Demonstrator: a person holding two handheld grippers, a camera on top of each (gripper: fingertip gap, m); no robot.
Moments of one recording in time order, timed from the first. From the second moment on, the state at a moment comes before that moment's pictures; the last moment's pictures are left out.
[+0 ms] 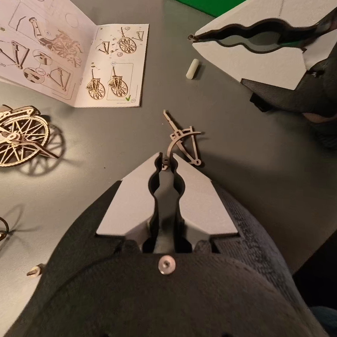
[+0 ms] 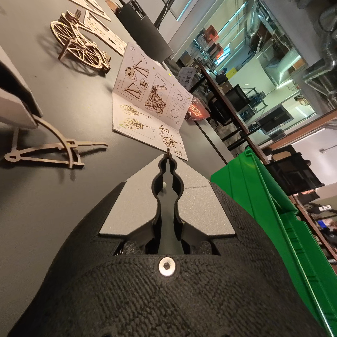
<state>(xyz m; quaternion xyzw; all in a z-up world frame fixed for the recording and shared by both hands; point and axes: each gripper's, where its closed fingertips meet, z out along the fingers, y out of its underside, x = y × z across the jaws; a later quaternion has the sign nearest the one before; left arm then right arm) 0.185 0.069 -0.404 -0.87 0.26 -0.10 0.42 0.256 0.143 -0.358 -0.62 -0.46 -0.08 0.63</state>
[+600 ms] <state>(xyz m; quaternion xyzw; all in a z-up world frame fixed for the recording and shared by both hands) 0.181 0.068 -0.403 -0.88 0.19 -0.15 0.42 0.254 0.142 -0.361 -0.62 -0.47 -0.08 0.62</state>
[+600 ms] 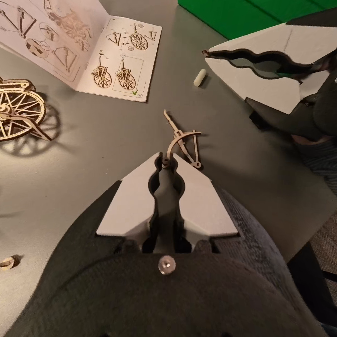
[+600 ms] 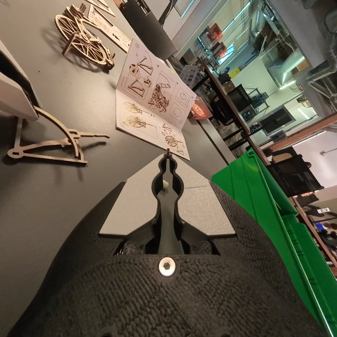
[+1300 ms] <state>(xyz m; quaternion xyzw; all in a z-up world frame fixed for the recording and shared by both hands) 0.184 0.071 -0.406 -0.88 0.19 -0.15 0.41 0.254 0.142 -0.362 -0.62 -0.47 -0.08 0.62</state>
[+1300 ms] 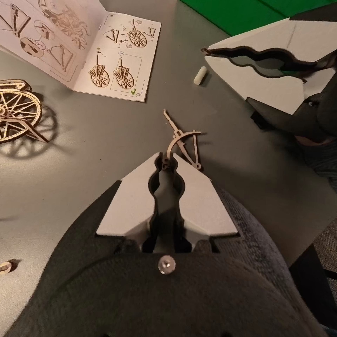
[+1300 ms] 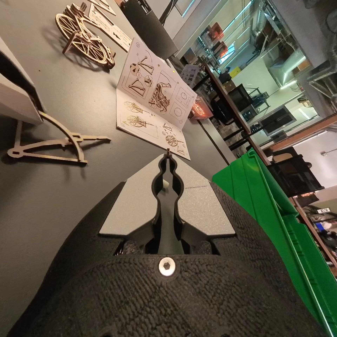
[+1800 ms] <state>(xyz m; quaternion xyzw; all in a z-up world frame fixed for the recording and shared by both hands) 0.181 0.069 -0.411 -0.89 0.19 -0.14 0.40 0.254 0.142 -0.362 -0.62 -0.48 -0.08 0.62</state>
